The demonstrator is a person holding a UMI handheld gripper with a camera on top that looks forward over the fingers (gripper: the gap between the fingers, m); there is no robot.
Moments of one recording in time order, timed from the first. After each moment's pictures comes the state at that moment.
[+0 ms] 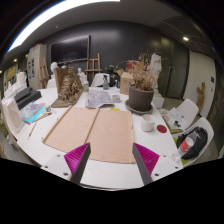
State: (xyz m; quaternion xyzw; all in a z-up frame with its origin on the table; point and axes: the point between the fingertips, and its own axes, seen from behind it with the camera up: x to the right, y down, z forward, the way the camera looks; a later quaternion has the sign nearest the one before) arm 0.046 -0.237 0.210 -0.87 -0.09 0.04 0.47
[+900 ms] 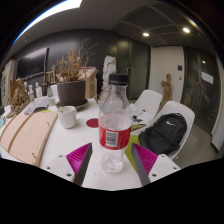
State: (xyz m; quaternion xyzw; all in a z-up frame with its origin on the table) arm 0.412 -0.130 0.062 -0.84 0.07 -0.07 0.54
